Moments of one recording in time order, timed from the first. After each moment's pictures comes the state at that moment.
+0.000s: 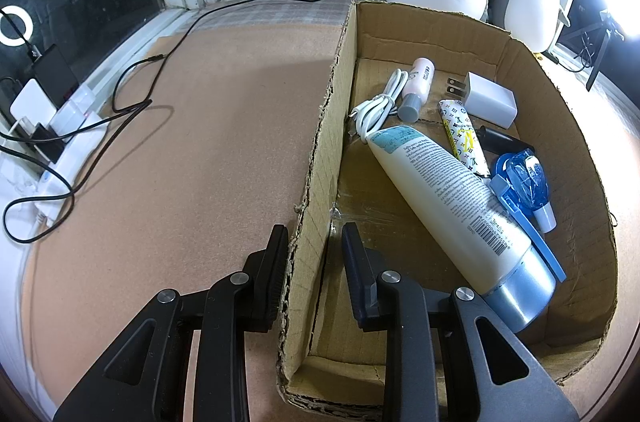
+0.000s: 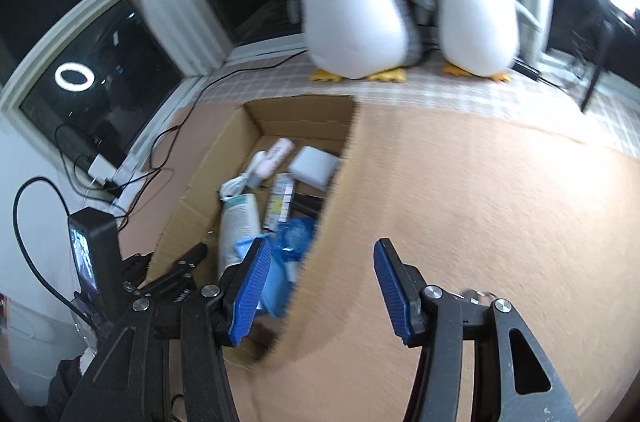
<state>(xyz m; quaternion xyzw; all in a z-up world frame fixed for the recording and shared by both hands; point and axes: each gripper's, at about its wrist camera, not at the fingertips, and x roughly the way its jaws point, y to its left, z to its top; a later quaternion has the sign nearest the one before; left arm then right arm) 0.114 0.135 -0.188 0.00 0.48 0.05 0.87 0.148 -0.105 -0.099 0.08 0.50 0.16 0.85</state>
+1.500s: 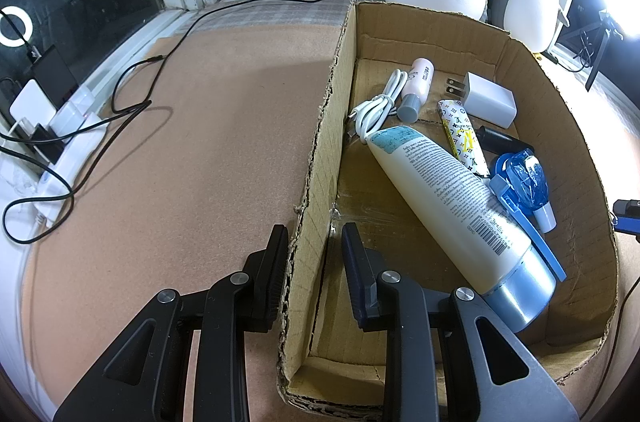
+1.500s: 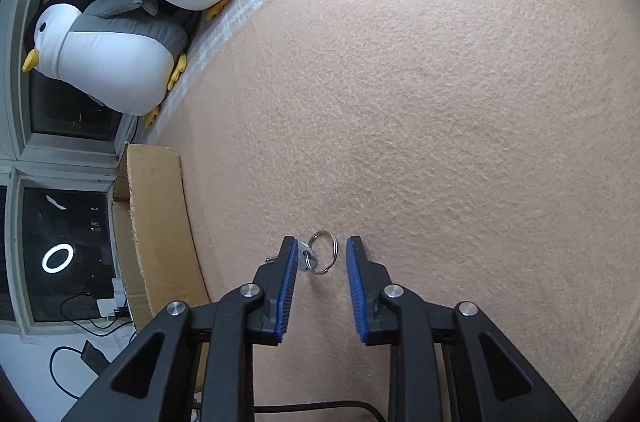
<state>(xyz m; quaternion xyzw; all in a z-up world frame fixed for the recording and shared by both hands) 0.114 0.134 -0.187 0.00 0.48 0.05 0.87 0.149 -0.258 -0.205 0.37 0.59 0.00 0.72</state>
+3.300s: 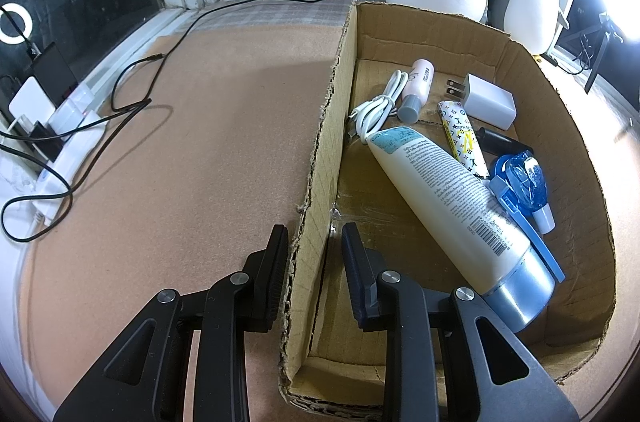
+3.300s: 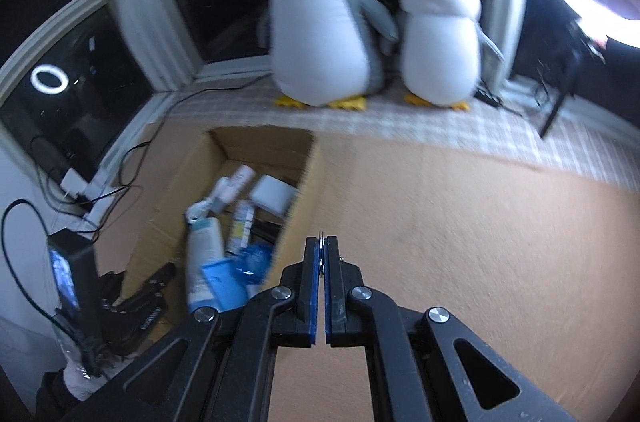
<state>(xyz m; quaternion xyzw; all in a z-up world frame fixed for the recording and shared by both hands) 0.115 0.132 -0.187 -0.01 0.48 0.05 0.87 0.159 -0.104 -0.076 0.03 0.48 0.12 0.87</state>
